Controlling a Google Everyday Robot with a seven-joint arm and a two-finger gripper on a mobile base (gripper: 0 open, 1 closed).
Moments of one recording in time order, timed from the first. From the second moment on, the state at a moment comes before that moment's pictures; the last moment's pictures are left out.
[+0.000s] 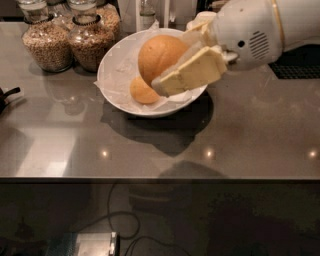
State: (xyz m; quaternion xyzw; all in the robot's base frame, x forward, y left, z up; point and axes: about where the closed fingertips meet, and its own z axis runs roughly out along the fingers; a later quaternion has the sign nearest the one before) arm 0.447 -0.013 1.039 -0.57 0.65 0.32 0.39
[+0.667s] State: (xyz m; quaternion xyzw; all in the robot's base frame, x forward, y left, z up) arm 0.397 -0.049 1.033 -0.58 0.60 0.32 0.45
